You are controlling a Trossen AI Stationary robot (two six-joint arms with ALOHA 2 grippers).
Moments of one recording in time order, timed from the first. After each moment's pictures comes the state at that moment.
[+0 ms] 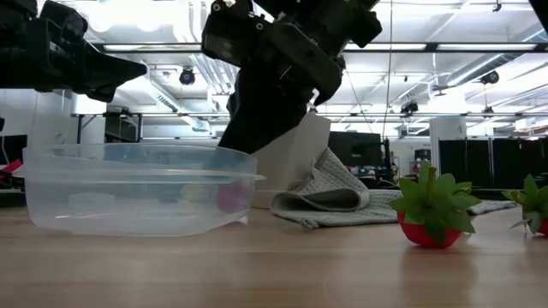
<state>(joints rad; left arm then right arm) -0.09 0.22 0.00 0.25 -0.27 0.11 0.24 2.10 1.47 -0.27 -0.03 -0.06</state>
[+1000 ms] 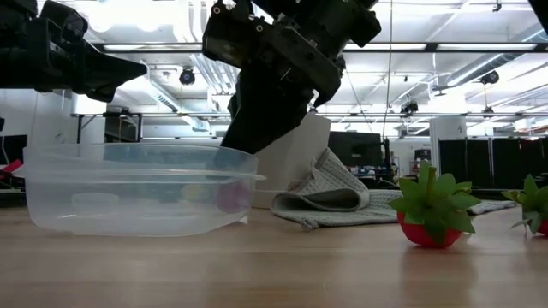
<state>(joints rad) -0.09 0.22 0.00 0.25 -0.27 0.11 0.23 2.10 1.48 -0.29 -0.03 -0.06</state>
